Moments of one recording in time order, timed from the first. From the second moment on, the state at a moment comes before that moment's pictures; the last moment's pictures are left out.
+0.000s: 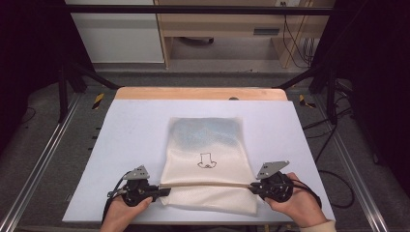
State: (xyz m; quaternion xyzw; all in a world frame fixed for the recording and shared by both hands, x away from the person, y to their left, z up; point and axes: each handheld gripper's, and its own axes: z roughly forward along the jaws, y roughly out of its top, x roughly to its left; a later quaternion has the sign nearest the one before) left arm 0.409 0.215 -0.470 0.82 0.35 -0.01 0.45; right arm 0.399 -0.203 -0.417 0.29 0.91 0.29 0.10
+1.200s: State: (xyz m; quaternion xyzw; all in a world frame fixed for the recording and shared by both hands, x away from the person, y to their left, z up) left arm 0.408 0.215 -0.469 0.82 0.35 -0.01 0.45; right arm 0.397 -0.208 -0.429 0.30 0.91 0.28 0.09
